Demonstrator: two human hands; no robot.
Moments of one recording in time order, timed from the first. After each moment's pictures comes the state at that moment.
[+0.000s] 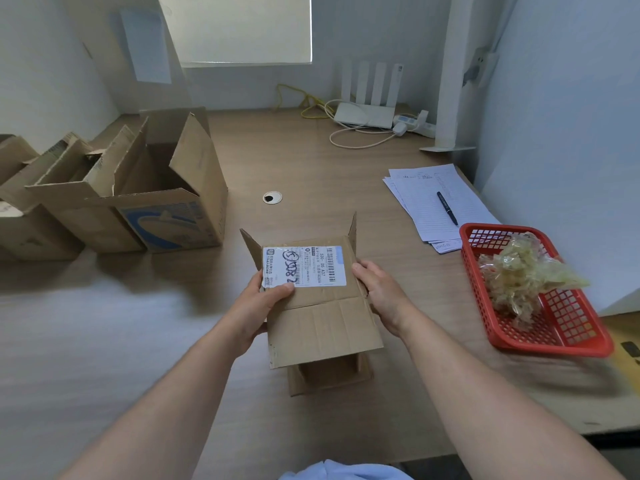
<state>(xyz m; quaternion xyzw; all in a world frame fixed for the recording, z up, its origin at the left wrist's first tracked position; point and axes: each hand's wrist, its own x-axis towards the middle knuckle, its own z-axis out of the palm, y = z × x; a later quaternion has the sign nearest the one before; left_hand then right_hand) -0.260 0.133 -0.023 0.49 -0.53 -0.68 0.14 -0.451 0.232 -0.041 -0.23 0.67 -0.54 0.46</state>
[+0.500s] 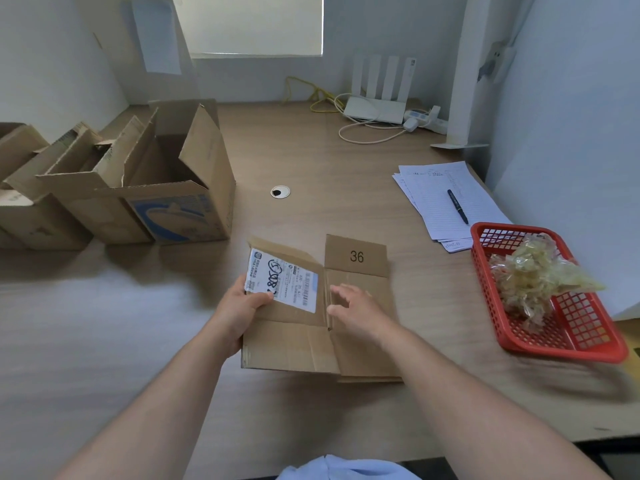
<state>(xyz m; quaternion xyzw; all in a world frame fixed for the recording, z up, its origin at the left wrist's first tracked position) -0.236 0.122 -0.037 0.52 -0.50 -0.66 0.21 -0.422 0.221 -0.075 -0.45 0.80 -0.19 0.34</state>
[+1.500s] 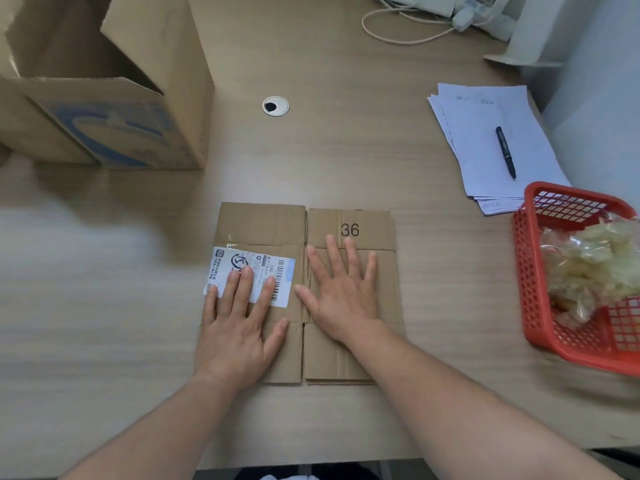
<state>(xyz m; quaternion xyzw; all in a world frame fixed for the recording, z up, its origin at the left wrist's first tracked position) -0.220 0.162 -0.160 0.44 -0.90 -0.06 -0.01 -0.407 0.194 -0.158 -0.56 0.82 0.04 0.12</state>
